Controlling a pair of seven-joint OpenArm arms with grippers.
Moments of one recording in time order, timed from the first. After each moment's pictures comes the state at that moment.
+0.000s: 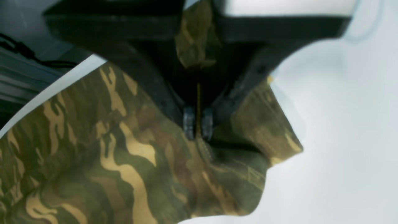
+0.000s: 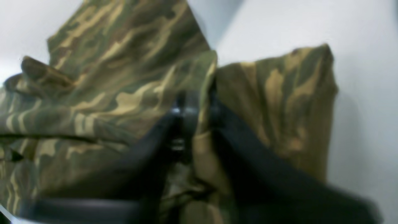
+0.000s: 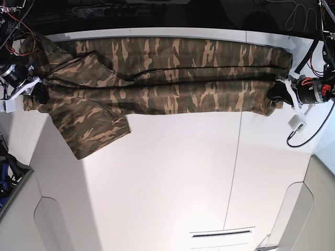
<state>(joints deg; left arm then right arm) 6.8 -40.0 -9.6 81.3 -55.9 -36.3 63.0 -11.9 22.5 25.0 79.6 42.0 32.4 -42.0</state>
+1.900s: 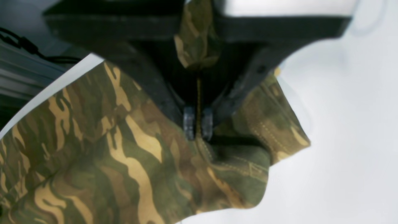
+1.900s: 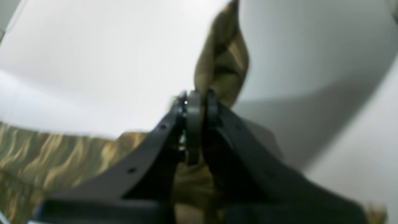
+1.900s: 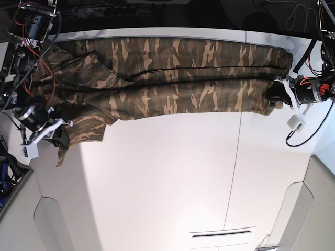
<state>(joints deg) 6.8 -39.2 -9.6 81.3 -56.6 -36.3 63.4 1.3 12.7 24.1 91.7 35.2 29.2 -55.6</state>
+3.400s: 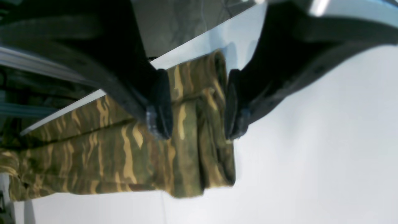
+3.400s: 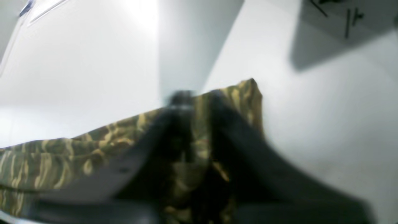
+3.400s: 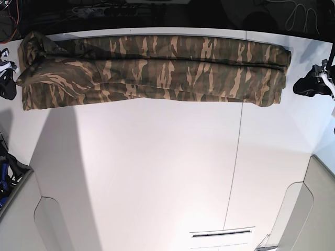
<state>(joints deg) 18.5 -40.3 -34.8 81.4 -75.9 -36.2 74.6 -20.5 11.4 51.2 107.4 52.1 32.2 -59.4</state>
